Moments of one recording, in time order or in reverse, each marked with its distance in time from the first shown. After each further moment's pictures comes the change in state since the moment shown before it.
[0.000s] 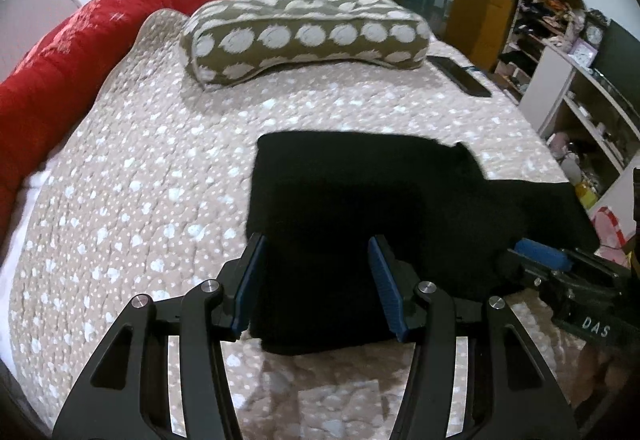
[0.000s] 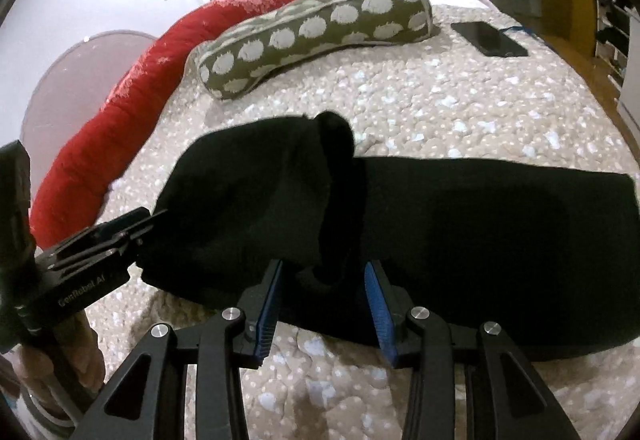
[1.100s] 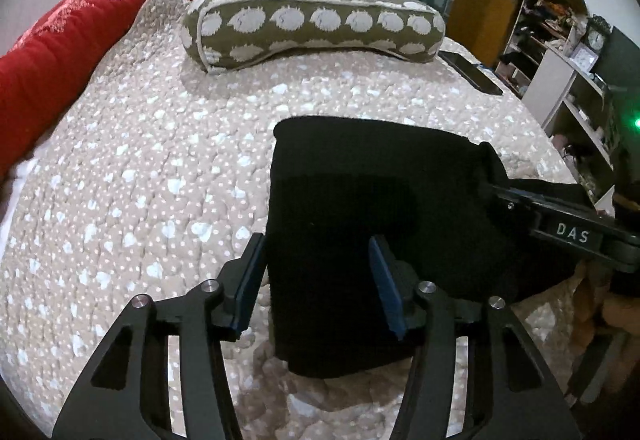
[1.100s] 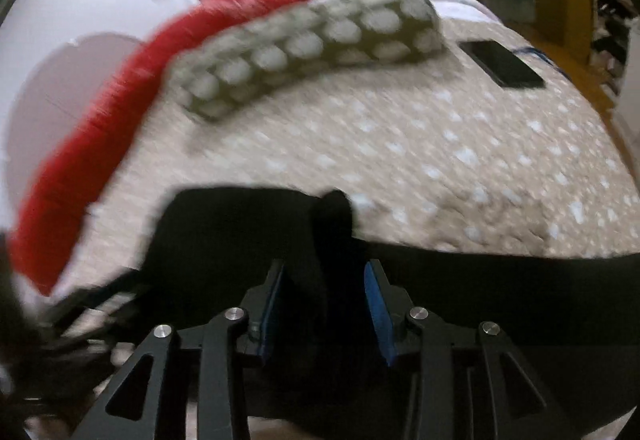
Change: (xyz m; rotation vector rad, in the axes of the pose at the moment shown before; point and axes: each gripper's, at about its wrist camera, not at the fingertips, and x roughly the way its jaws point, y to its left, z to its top) left arm 0.028 0.026 -0.003 -0.043 0.034 -0.022; right arm 0.047 0.005 0.052 -0.009 0.014 -0.080
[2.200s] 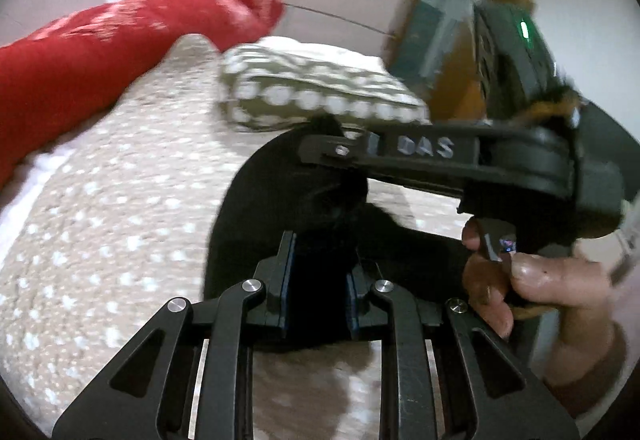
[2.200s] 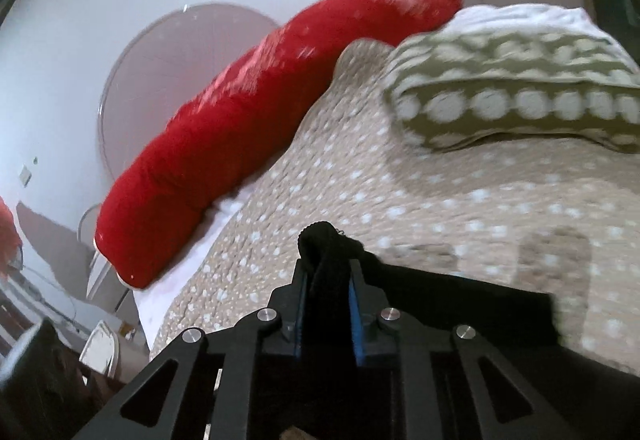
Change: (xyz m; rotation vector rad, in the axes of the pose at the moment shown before) left arm -0.081 0.041 -0.006 -0.118 -0.224 -0.173; right arm 0.013 0.171 0.058 -0.195 -0.016 0.401
